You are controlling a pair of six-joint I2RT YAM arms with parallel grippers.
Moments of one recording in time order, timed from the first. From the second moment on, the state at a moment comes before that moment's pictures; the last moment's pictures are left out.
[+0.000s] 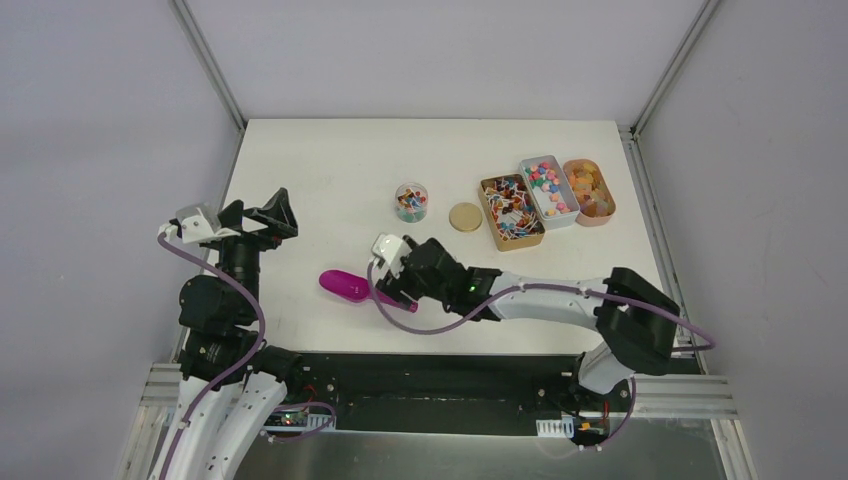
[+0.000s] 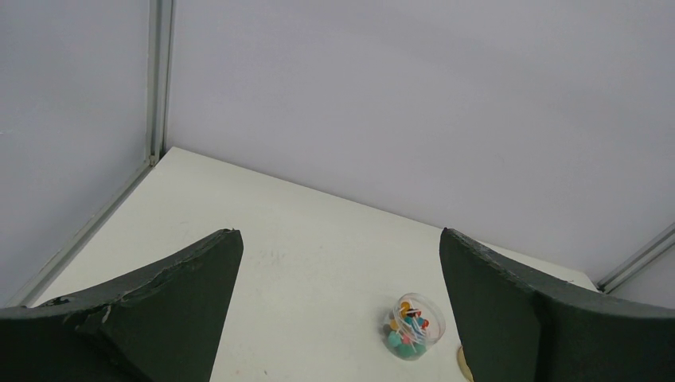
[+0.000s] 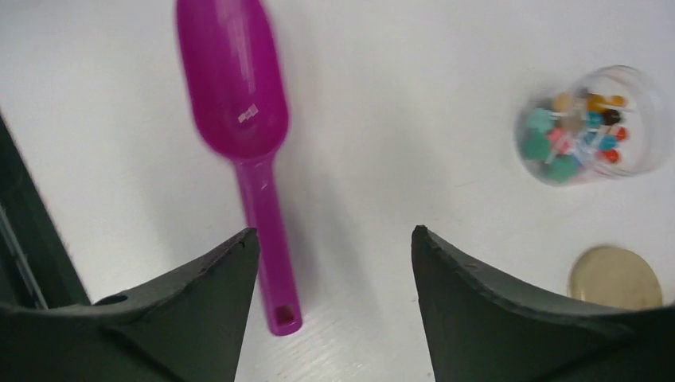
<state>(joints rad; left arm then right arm) -0.29 0.35 0.69 -0.06 -0.39 -0.24 1.19 1.63 0.95 0.08 0.14 -0.20</state>
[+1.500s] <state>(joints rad) -0.30 0.36 0.69 -0.06 -0.33 -0.24 0.69 2.06 1.50 -0.45 0.55 0.54</state>
